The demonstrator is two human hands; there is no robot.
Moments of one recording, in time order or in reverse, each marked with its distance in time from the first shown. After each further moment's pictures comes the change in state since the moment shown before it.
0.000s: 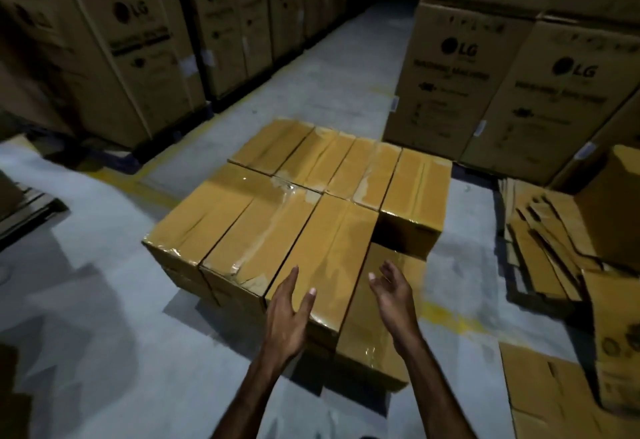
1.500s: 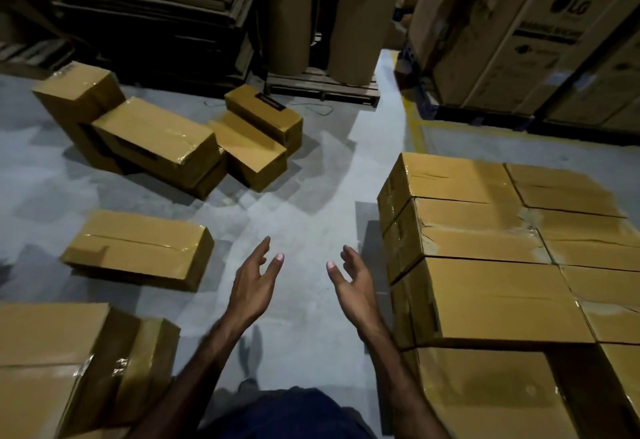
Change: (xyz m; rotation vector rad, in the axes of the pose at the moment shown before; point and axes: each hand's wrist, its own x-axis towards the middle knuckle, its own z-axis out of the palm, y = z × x) left_hand -0.383 -0.062 -0.052 -0.156 1.102 -0.554; right_hand -0.265 0.040 0.082 -0.432 -1.248 -0.266
